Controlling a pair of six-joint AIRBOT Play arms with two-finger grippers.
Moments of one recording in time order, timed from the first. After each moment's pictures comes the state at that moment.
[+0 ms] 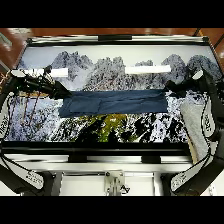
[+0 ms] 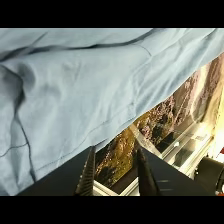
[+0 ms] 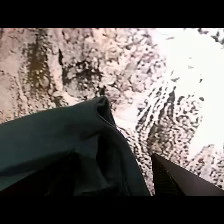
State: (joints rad) left arm 0.19 -1.86 1.60 0.65 -1.49 -1.15; right arm -0.23 -1.91 1.65 -1.15 1.09 1.54
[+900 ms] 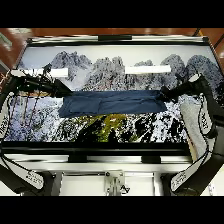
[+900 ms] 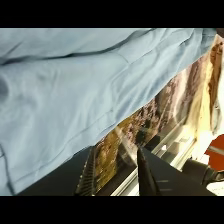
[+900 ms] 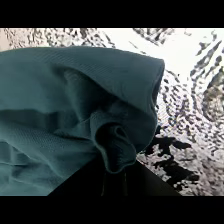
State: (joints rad) left arm 0.19 -1.86 1.60 0.57 -1.49 -1.14; right arm -0.23 -1.97 1.65 -1.01 1.29 1.40
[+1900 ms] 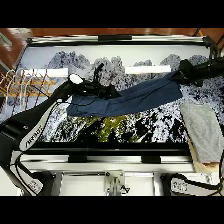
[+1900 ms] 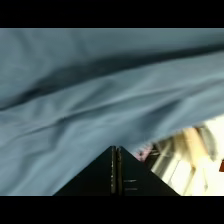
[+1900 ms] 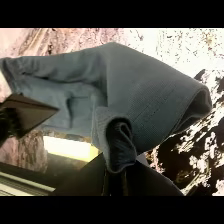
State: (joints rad) left arm -0.42 -1.86 1.59 0.44 -0.95 -1.15; right arm -0.23 -1.42 1.65 -0.92 1.52 1.56
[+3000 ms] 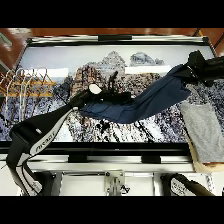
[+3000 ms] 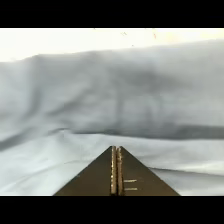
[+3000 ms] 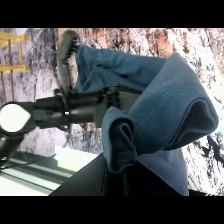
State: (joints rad) left arm -0.57 -1.90 1.61 0.46 -0.76 -1.28; right arm -0.19 -1.21 1.65 -0.88 1.57 1.67
